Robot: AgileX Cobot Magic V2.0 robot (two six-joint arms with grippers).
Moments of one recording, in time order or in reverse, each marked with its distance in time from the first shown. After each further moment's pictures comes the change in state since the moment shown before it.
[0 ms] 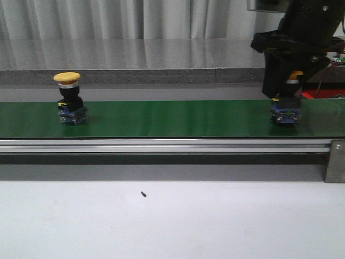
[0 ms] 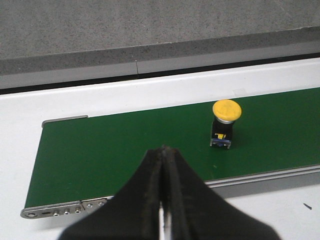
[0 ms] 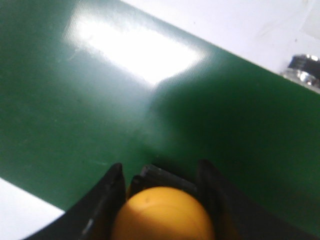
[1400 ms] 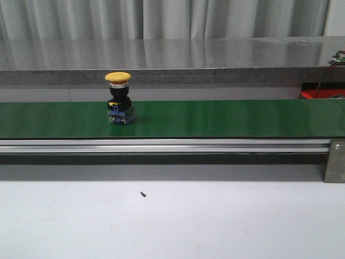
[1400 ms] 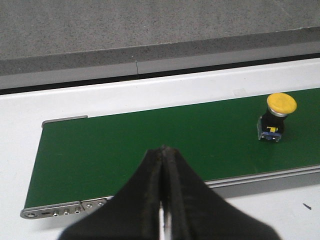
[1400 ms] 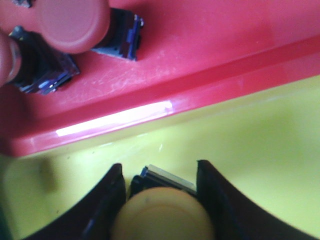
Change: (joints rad) left arm 0.000 0.000 0.000 0.000 -0.002 0.000; right arm -0.726 0.067 0.037 0.054 -0.034 -0.008
